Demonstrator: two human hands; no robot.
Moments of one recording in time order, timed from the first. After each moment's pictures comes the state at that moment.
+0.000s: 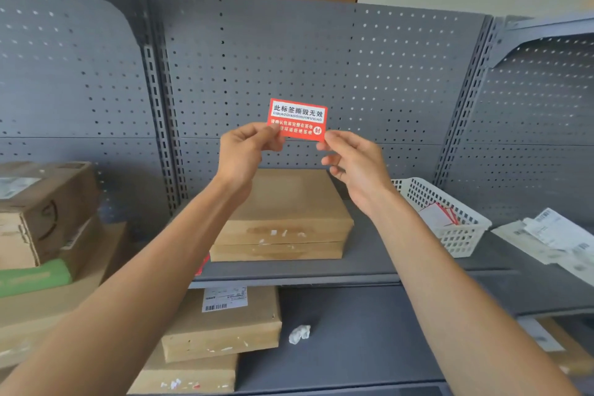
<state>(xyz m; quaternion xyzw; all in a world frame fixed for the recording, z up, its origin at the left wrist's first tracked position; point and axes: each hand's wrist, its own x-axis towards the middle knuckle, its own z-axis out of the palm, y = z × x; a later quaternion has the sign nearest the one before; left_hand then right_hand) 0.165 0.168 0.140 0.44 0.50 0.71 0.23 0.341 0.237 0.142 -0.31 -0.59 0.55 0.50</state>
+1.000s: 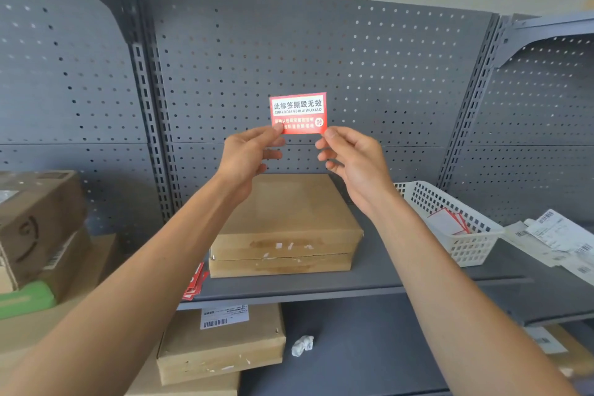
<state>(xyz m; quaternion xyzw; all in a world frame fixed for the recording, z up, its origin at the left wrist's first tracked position) 0.142 0.197 0.142 0.42 0.54 0.66 0.30 0.323 0.250 0.143 -0.27 -0.63 0.51 0.52</state>
